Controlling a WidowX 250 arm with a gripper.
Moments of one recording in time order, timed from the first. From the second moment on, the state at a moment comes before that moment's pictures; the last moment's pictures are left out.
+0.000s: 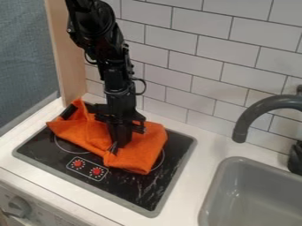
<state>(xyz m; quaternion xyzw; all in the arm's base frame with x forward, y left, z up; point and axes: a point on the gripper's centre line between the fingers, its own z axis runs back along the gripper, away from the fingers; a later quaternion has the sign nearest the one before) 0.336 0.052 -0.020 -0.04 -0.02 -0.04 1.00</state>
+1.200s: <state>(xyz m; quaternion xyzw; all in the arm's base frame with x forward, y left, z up) 0.327 -0.005 0.032 -0.08 -0.05 -0.08 0.99</state>
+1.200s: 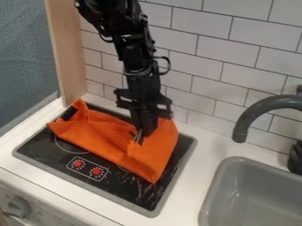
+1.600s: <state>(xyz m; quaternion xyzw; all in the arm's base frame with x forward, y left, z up) 0.322 -0.056 0.027 -0.09 -0.06 -0.12 0.99</state>
